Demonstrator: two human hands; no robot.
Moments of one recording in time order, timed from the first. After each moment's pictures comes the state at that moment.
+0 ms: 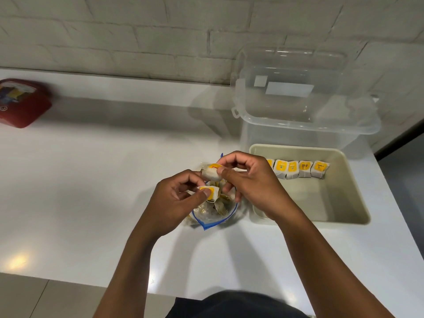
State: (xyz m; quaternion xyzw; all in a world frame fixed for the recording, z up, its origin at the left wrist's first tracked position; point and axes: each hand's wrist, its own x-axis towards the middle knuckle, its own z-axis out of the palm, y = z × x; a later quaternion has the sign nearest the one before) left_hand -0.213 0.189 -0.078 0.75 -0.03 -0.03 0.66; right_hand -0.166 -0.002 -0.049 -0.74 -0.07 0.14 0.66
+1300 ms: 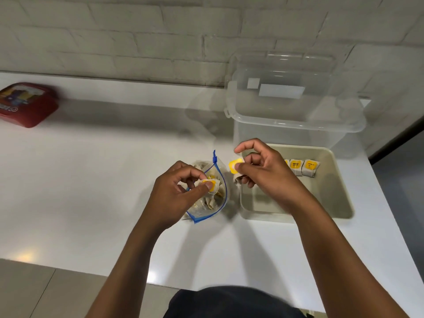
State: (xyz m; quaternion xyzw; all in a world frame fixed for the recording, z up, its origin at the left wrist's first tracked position) left_hand -0.223 0.157 -0.065 0.81 0.00 0.04 0.58; right_hand -0.166 -0.056 -0.036 -0.76 -0.07 0.14 0.63
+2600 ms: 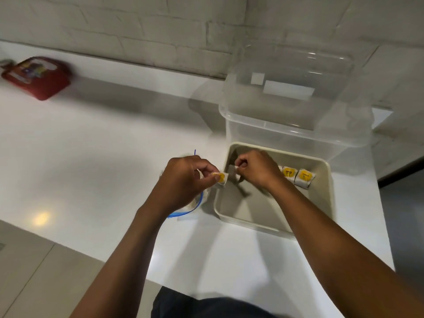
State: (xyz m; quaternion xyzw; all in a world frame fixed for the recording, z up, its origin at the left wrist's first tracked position) left_hand -0.183 0.084 -0.068 0.93 -0.02 0.07 0.37; right_hand -0.061 -0.102 -0.133 -0.95 -0.15 0.12 0.24
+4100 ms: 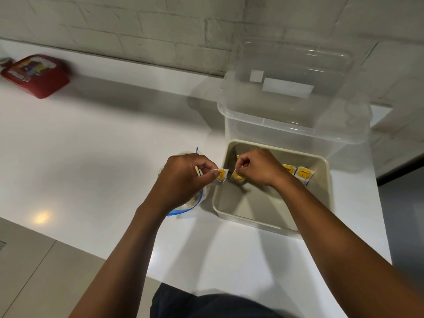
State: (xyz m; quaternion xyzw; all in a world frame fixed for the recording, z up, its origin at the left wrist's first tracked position) left_hand -0.185 0.083 -0.072 0.93 -0.02 0.08 0.37; right_hand -0.066 -0.112 -0.113 -0.93 -0.21 0.16 0.25
